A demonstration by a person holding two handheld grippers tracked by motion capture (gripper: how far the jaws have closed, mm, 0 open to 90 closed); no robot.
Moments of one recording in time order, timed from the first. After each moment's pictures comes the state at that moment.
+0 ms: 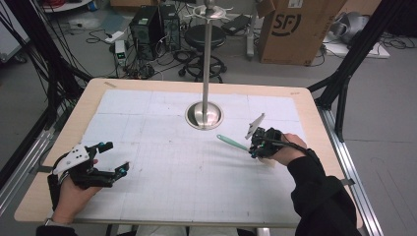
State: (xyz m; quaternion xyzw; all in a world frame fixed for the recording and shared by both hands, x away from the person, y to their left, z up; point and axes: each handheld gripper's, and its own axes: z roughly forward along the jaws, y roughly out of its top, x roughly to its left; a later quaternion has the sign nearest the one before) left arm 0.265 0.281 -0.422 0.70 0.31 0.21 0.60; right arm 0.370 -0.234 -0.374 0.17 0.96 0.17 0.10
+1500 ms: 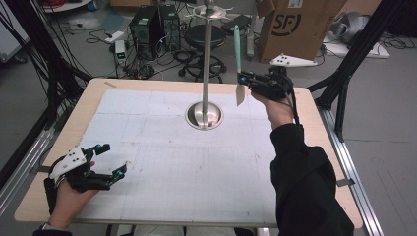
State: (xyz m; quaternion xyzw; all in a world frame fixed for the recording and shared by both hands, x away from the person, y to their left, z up) left arm 0.256 0.286 -0.423 0.70 0.32 0.22 0.60; right arm 0.409 -0.224 -0.243 0.32 0.72 0.59 0.18
